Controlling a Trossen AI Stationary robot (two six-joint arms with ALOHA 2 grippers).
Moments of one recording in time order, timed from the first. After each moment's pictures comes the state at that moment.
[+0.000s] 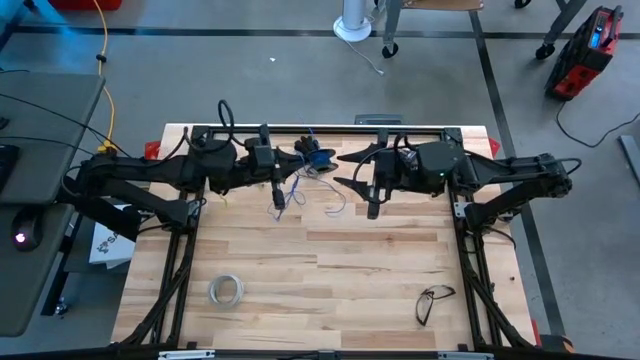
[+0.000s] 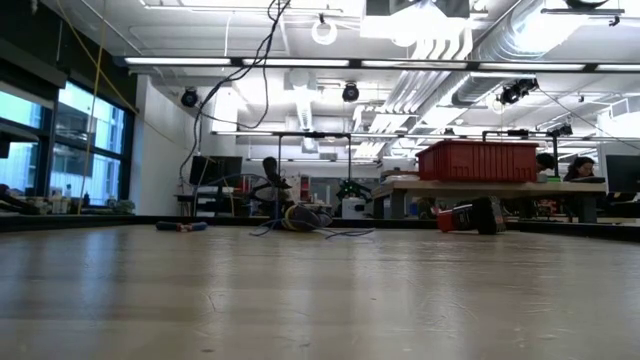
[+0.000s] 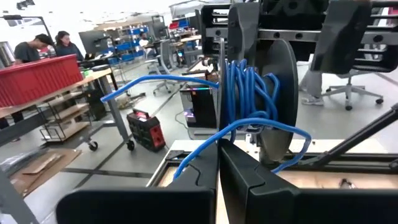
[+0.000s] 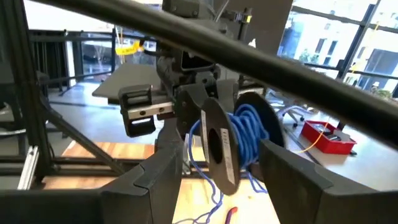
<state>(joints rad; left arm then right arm) -0.05 1.20 1.18 0.00 -0.34 0.17 0.13 1.33 1.41 -0.13 0.29 -0.16</state>
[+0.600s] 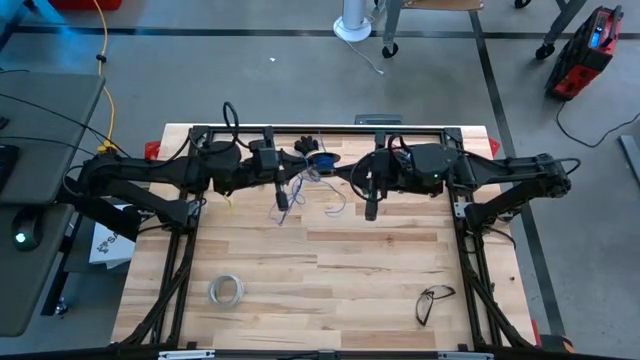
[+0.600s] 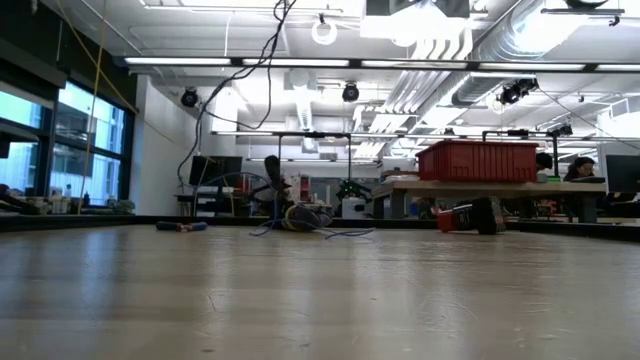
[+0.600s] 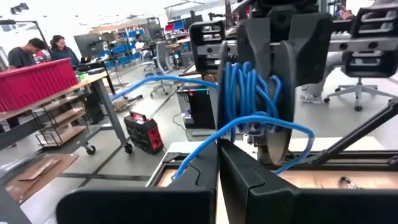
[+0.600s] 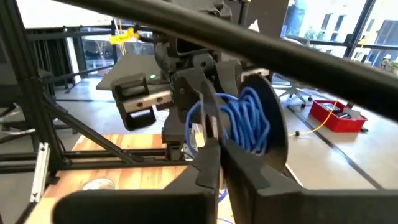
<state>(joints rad) -0.05 1.23 1.18 0.03 -0.33 0.19 0.13 1.34 1.41 -0.18 0.28 -0.05</state>
